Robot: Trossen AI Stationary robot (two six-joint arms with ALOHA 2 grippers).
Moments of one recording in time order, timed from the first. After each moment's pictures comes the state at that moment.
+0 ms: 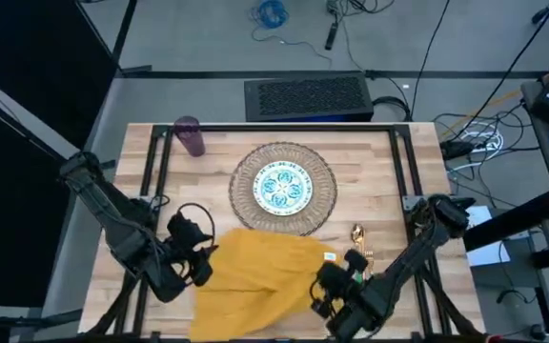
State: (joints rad) left arm -0.81 1.35 1.22 -1.13 -0.77 -1.30; right arm 0.74 1.92 1.68 -1.32 0.62 1.45
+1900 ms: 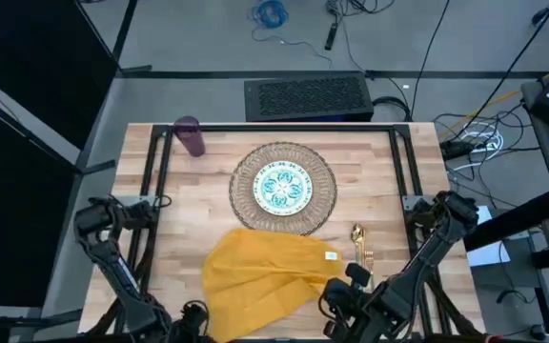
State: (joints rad) left arm -1.10 1.87 1.22 -0.35 -0.43 -2.14; right arm 0.85 1.88 1.68 -1.07 0.50 1.29
